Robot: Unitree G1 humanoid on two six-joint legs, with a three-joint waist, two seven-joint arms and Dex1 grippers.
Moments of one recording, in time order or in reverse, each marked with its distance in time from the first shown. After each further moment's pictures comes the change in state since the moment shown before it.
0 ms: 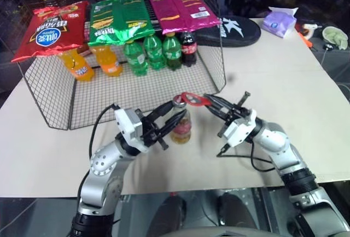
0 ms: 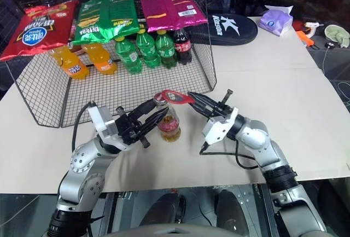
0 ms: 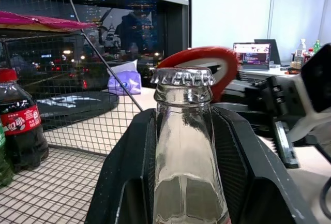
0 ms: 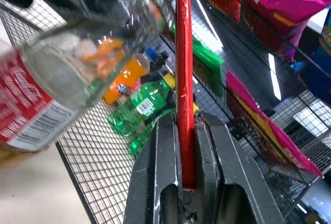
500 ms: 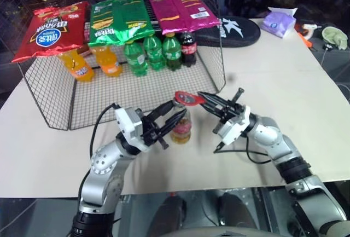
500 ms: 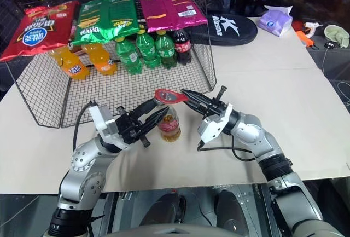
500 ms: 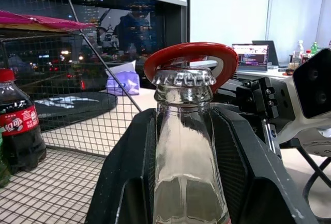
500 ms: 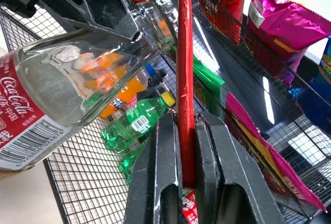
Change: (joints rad) left arm -0.008 -0.001 0.000 0.015 -0.007 -0.001 -0.009; right arm -0.101 -0.003 0.053 0.145 -0.068 -0.150 -0.082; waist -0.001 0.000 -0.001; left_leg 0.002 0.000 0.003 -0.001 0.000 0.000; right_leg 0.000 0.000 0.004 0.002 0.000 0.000
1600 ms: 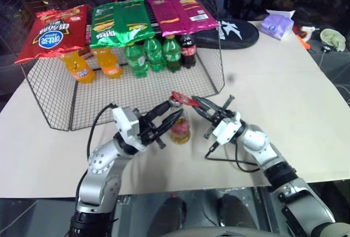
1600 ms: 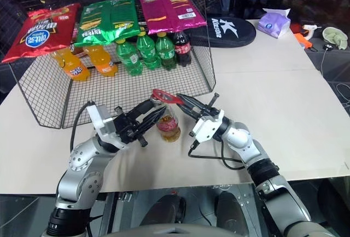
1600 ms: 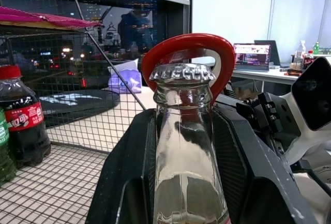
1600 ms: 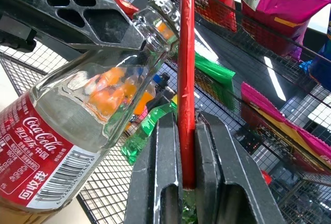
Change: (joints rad) left arm -0.004 0.007 0.018 0.026 -0.021 0.017 -0.017; right arm 0.019 0.113 0.072 0.102 0.118 0.013 0.004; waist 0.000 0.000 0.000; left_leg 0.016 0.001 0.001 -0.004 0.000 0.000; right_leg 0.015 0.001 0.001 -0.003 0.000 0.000
